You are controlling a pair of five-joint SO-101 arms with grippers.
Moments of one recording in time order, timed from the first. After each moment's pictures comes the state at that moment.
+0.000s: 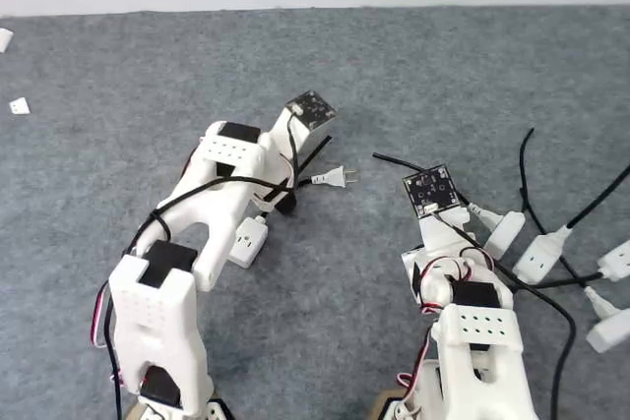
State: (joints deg) left arm 11.9 27.6 2.5 62.6 -27.5; right arm 1.6 -50.4 78.8 36.3 21.9
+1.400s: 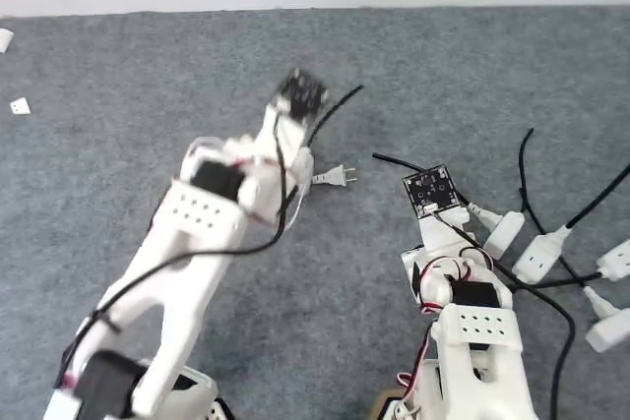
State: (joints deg) left arm 18.5 -16.1 32.4 56.7 -10.0; right arm 1.6 -50.4 78.8 36.3 21.9
